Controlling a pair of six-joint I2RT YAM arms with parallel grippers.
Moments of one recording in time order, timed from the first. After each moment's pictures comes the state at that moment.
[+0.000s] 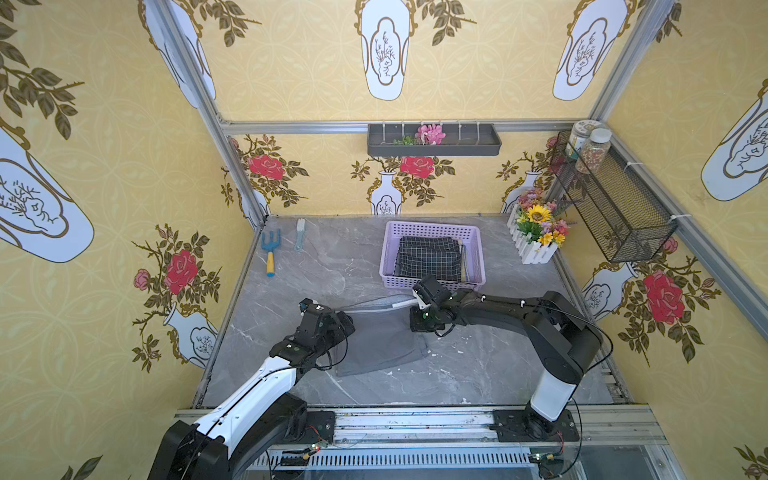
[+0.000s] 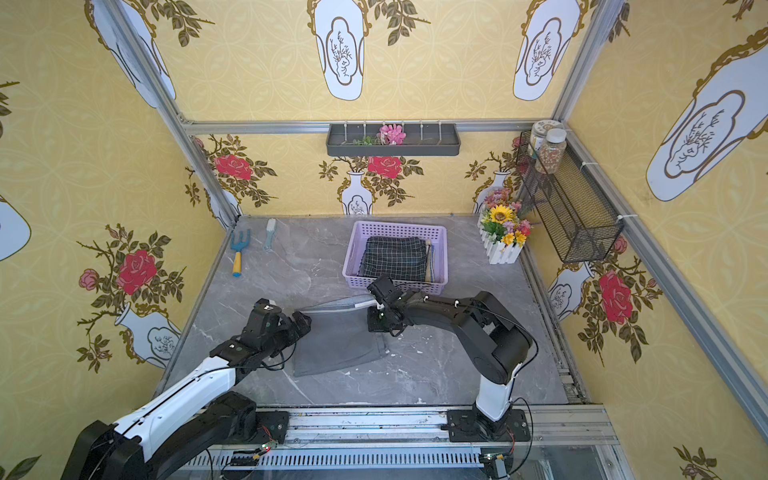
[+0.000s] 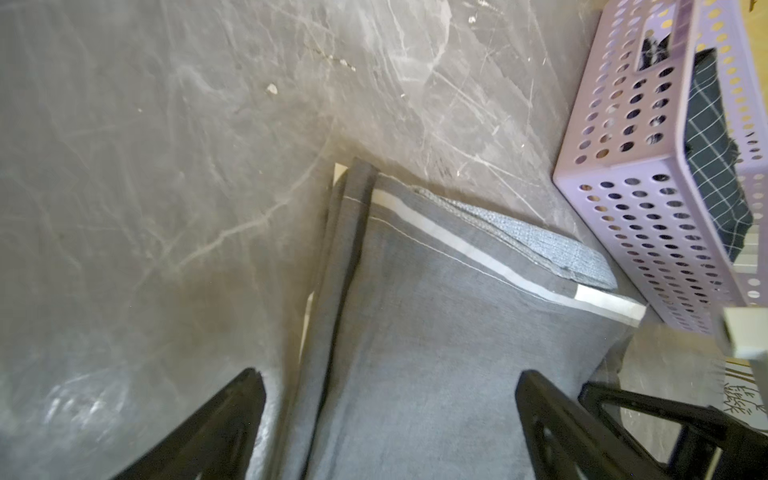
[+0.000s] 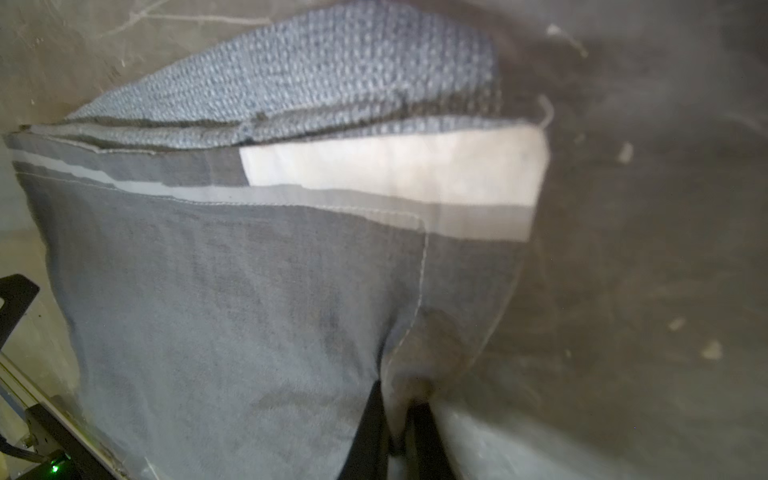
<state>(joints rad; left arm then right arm) -0.40 0.94 0.36 -0.30 -0.03 -0.91 0.74 1.75 0.99 -0.35 -0.19 0.66</state>
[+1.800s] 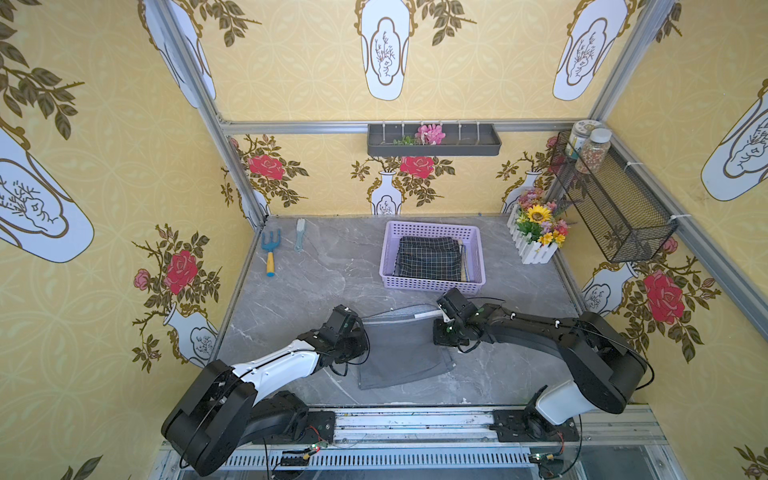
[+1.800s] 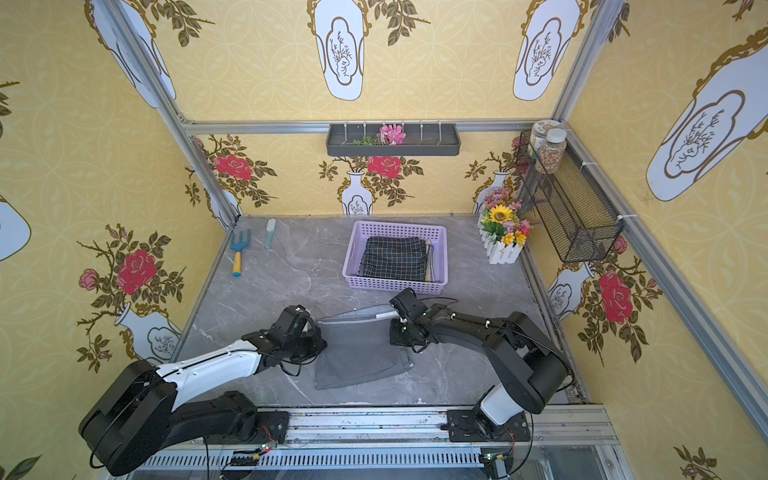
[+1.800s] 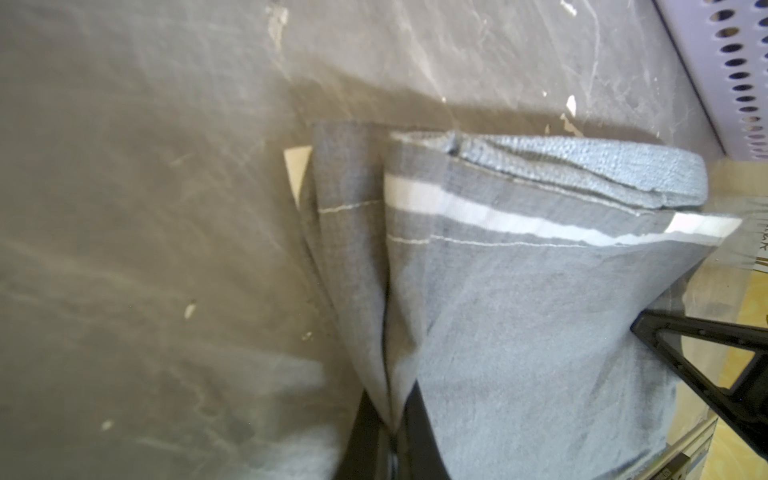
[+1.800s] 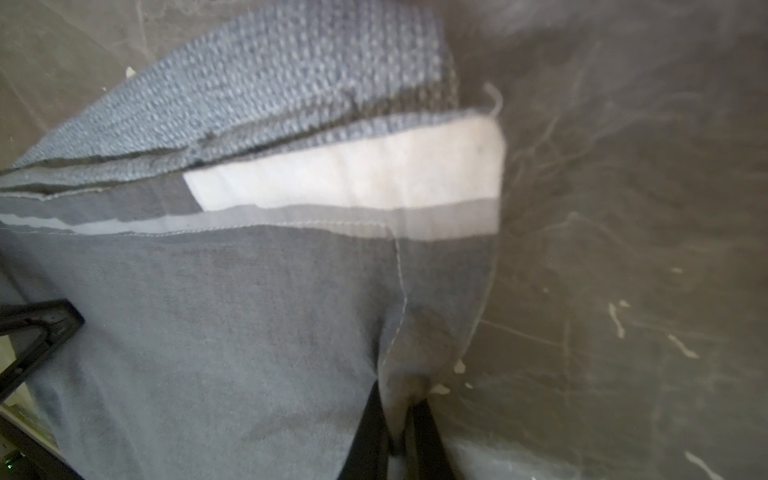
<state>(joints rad) -0.59 1.21 0.40 -0.20 0.14 -0.91 0.69 1.55 0.74 -0.35 -0.16 0.71</state>
